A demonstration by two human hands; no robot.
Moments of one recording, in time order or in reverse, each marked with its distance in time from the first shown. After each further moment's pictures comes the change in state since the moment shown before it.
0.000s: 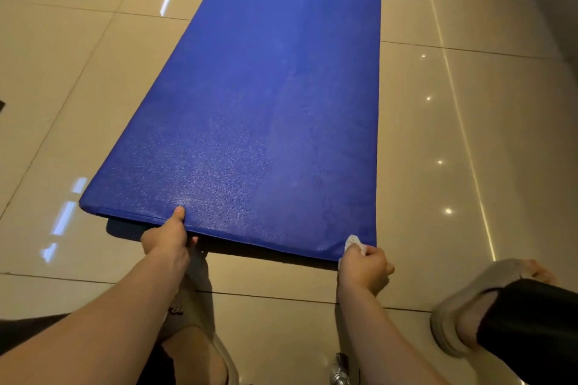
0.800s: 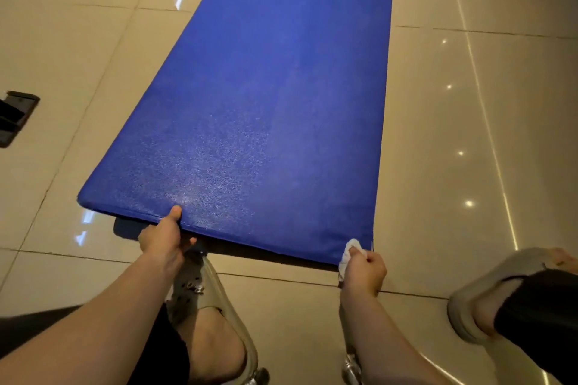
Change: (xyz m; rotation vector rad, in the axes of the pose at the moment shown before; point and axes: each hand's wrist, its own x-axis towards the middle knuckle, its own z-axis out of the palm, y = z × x) left_hand 0.019 0.012 -0.049 0.026 -0.003 0.018; right_hand -0.035 0.025 0.001 0.284 -0.199 0.206
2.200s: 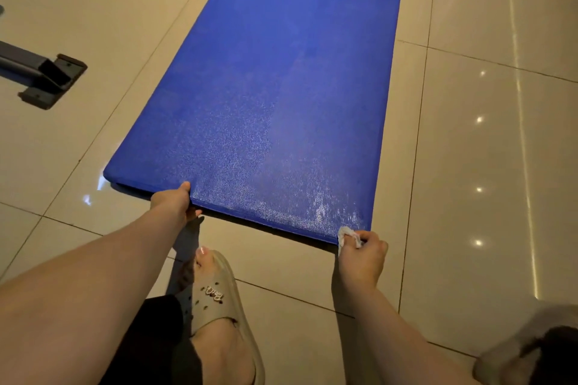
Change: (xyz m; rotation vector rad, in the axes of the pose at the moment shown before) left_hand 0.122 0.038 0.006 0.109 0.001 -0.097; right_hand -0.023 -0.044 0.070 -0.426 -0.180 -0.532
